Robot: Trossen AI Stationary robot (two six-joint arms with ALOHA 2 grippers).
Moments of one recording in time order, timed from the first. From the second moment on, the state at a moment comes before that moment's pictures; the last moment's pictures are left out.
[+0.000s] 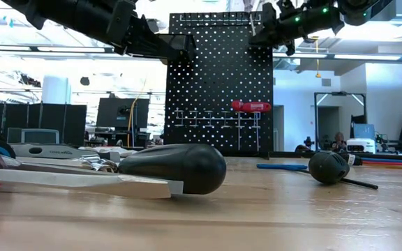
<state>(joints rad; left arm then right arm) -0.18 1.28 0.59 0.46 -0.52 0.17 -0.57 1.20 0.83 0.37 0.08 0.08</state>
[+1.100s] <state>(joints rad) -0.18 1.28 0.59 0.46 -0.52 0.16 -0.55 1.20 0.68 0.44 0.08 0.08</state>
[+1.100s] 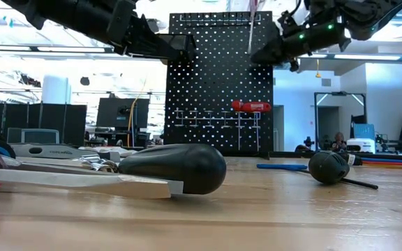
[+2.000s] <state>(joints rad) -0.18 1.28 0.59 0.40 -0.52 0.17 -0.20 0.90 0.68 -0.19 0.18 0.08</state>
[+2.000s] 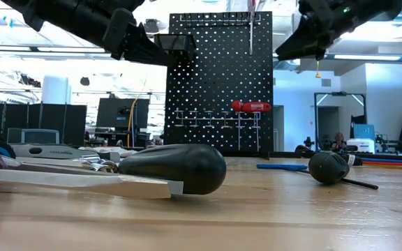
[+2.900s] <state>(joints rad) -0.18 1.28 0.59 0.39 -0.52 0.17 0.38 1.41 0.68 -0.13 0.32 0.23</state>
